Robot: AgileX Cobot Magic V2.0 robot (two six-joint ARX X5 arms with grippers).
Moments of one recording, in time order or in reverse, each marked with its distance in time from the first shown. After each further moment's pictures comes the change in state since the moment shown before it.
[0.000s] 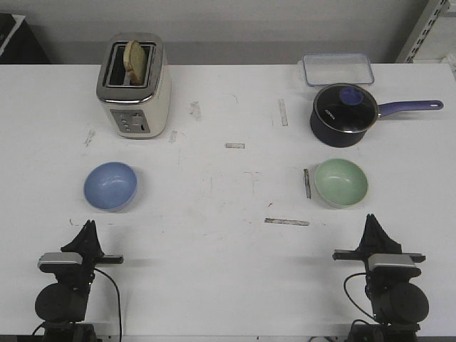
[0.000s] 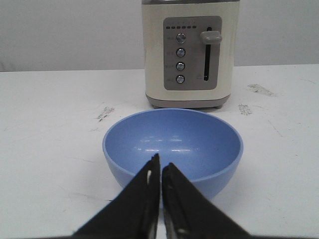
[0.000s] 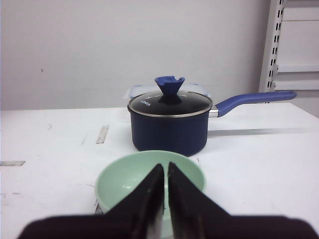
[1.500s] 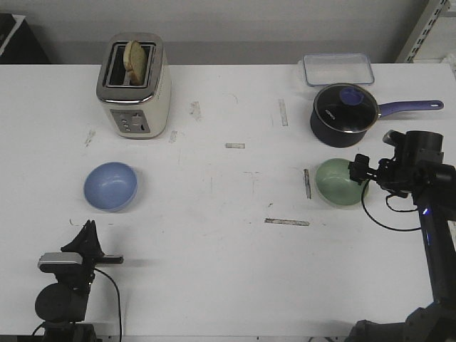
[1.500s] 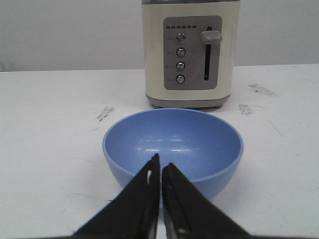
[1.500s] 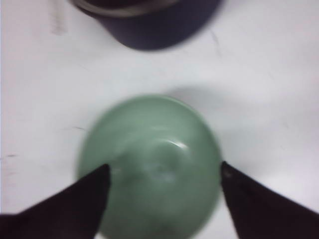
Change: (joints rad) left arm 0.000 0.000 0.000 0.000 0.000 0.000; right arm -0.242 1.361 1.086 -0.781 -0.315 0.125
